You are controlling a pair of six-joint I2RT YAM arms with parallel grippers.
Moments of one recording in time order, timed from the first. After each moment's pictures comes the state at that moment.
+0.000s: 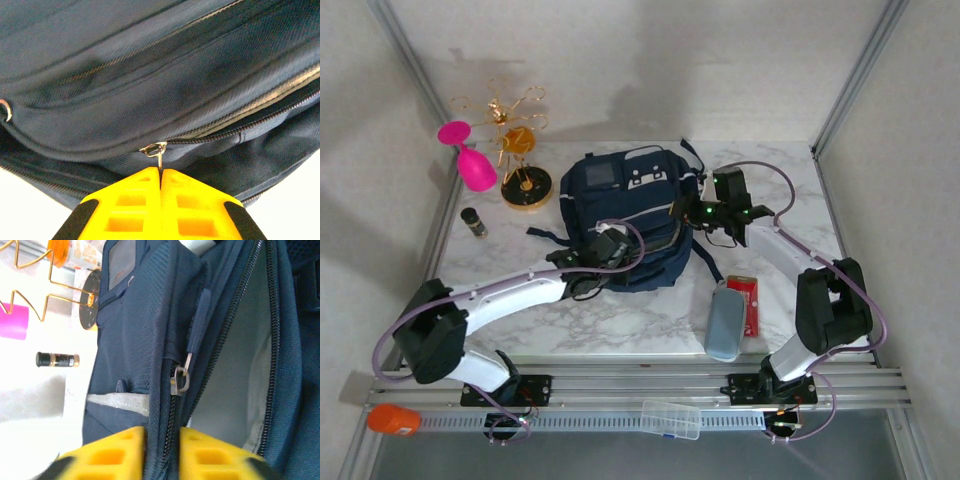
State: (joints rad) left arm -0.82 1.47 0.96 -0.42 -0.25 -0.59; right arm 0.37 1.59 1.11 -0.21 -0.51 0.68
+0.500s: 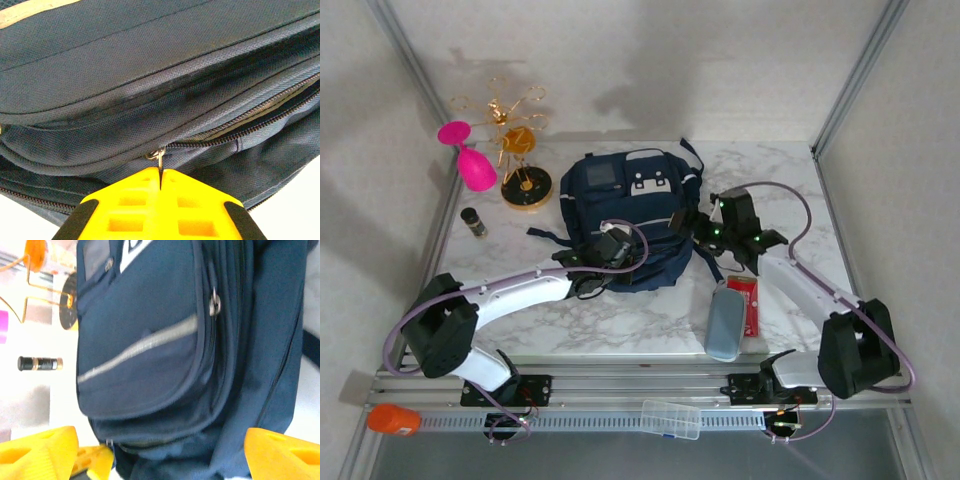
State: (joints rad) left arm -0.81 1.49 0.93 -0.35 -0.24 -0.58; right arm 0.45 1.33 0.89 -0.27 -0.33 0.81
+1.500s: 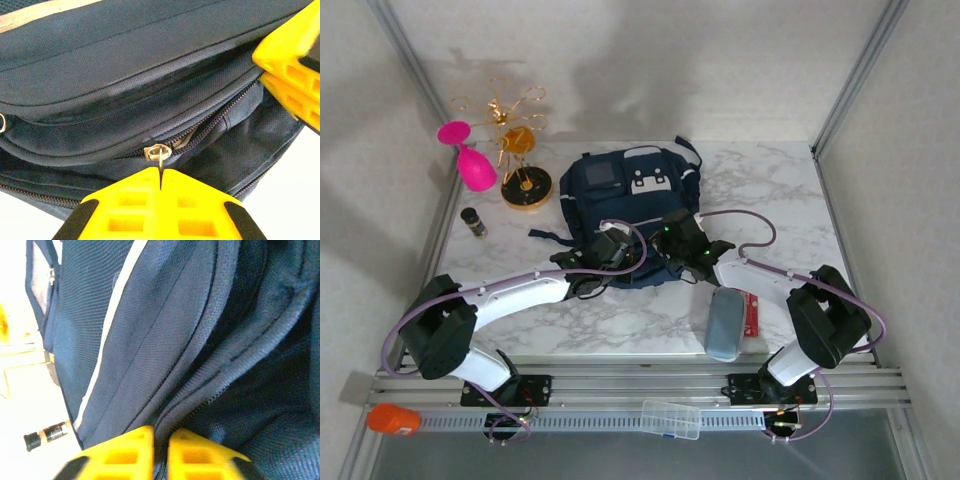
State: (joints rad) left arm -0.81 1.49 0.91 -0.28 -0.22 -0.58; right arm 0.73 1.55 0.92 -0.08 0.06 1.41
